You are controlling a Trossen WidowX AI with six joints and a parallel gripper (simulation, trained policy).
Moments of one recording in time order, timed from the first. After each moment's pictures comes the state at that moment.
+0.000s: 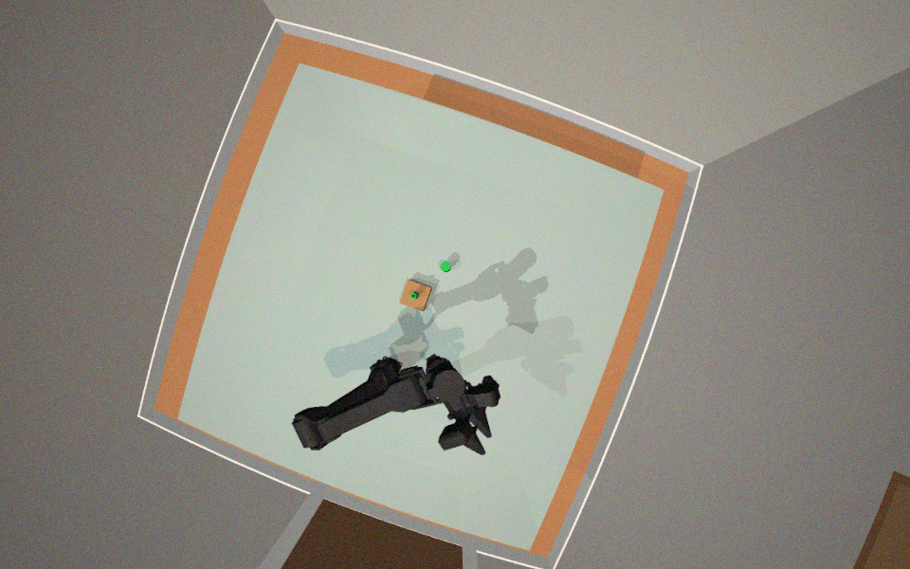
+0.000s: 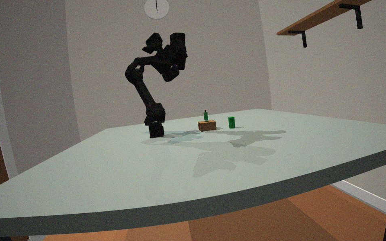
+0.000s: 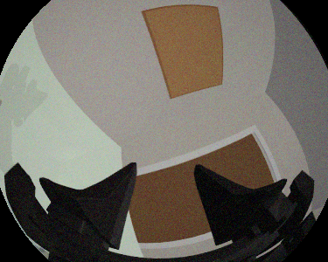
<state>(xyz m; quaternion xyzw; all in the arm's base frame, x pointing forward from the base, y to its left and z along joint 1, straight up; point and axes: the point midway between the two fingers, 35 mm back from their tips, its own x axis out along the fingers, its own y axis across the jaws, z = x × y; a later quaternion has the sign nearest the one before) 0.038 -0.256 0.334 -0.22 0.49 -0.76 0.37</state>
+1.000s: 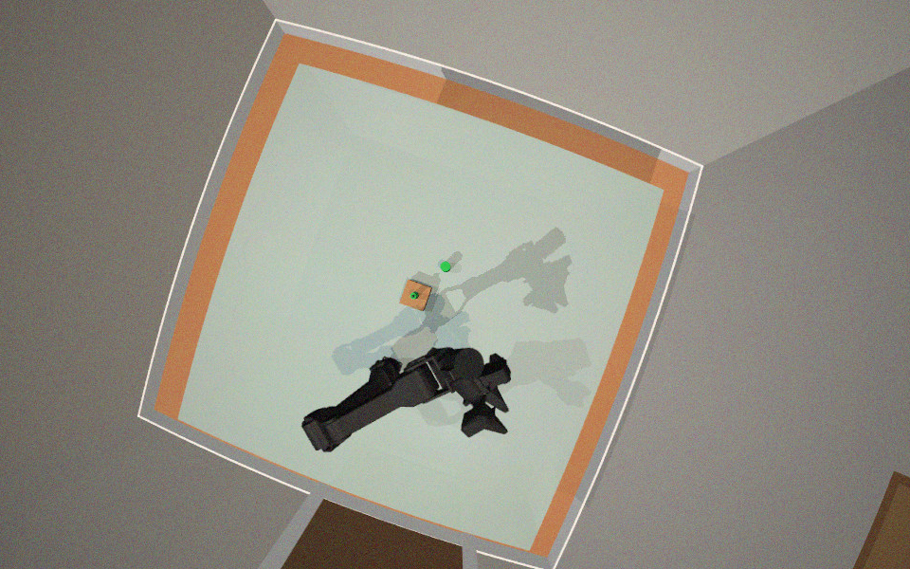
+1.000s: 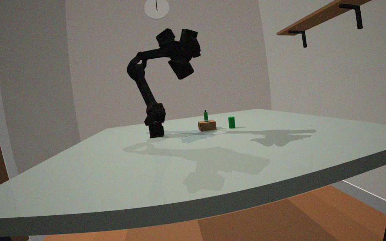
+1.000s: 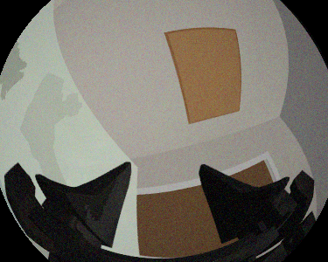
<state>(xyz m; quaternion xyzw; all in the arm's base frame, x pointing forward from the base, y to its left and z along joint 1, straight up) 0.094 -0.276 0.333 -0.25 0.50 -0.69 0.46</state>
